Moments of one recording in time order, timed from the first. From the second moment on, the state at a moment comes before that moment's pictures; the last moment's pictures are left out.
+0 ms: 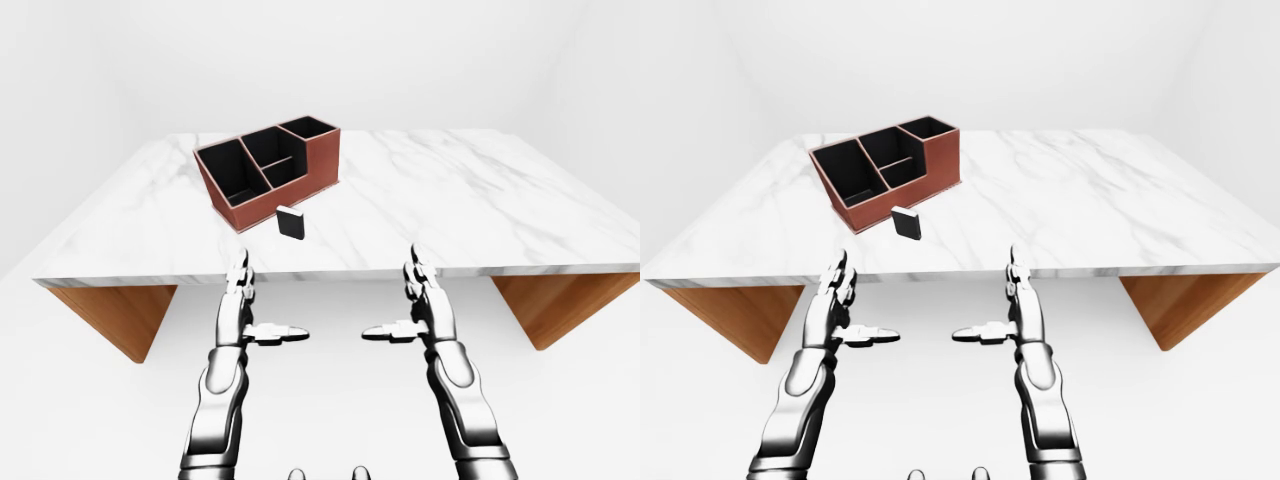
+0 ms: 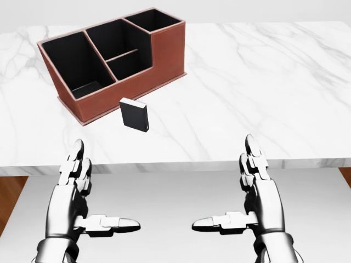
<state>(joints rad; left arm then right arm) 0.00 0.01 0.02 -0.01 -0.01 0.00 -0.02 0.02 -0.01 -0.01 -0.03 0.01 -0.01 0.03</state>
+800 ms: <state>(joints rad) -0.06 0.08 0.19 -0.14 -0.21 0.09 -0.04 0.09 -0.01 0.02 -0.24 0.00 0.02 0.09</state>
